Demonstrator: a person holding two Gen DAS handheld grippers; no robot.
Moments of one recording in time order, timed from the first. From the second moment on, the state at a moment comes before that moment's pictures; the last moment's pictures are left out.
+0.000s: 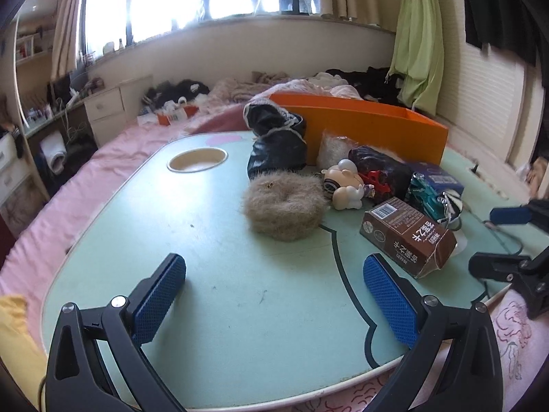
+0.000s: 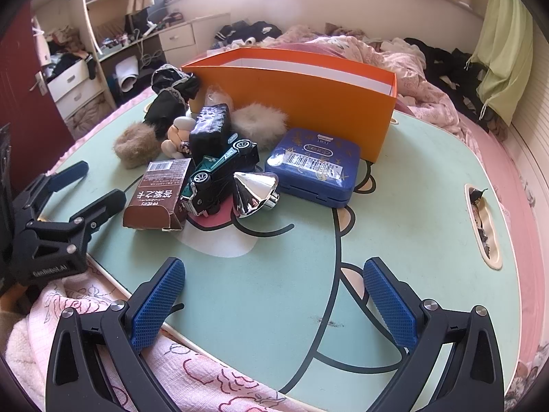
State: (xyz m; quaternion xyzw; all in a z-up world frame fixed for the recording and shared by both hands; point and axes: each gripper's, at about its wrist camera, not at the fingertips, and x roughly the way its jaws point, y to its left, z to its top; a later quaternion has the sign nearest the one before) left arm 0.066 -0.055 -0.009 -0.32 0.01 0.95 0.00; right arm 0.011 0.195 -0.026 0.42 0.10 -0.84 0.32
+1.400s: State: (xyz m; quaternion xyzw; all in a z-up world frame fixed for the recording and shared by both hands) left arm 0.069 -0.051 -0.011 -0.31 0.01 0.95 0.01; right arm -0.077 0.164 -0.016 0.48 0.03 -0.85 0.20
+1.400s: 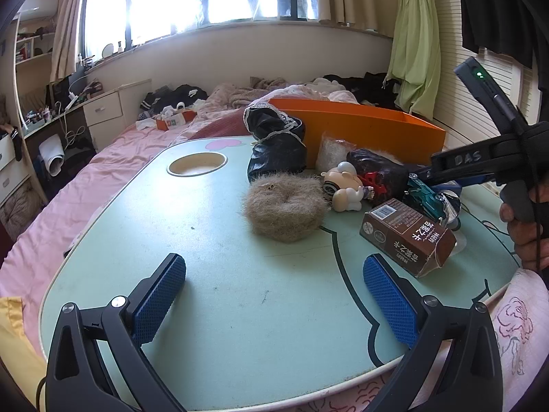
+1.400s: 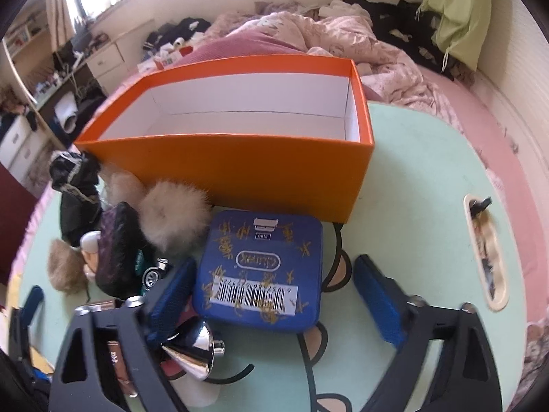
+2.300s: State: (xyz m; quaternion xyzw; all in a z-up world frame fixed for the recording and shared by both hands) left arm 0.020 -0.064 0.024 -0.38 -0.05 0.92 0.07; right arm -0.031 0.203 0.015 0.37 -0.08 -0.89 0.25
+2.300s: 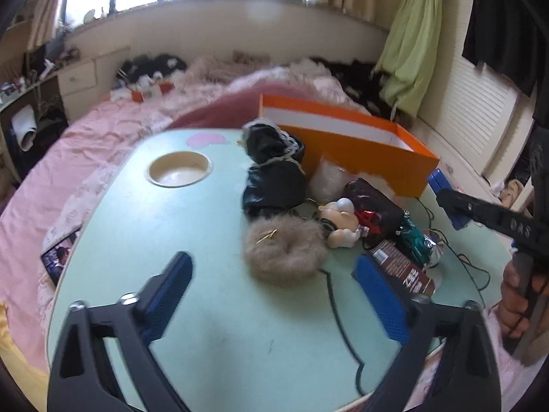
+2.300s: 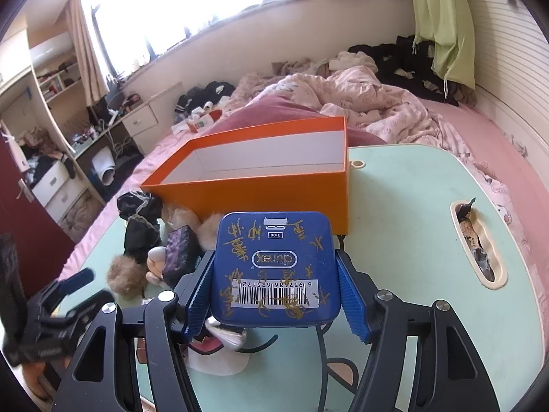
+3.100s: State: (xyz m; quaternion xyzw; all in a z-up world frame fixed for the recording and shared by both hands) left arm 0.039 -0.080 0.029 -0.38 -0.08 0.92 0.10; right arm -0.045 0.185 0.050 0.32 -0.04 -0.91 0.26
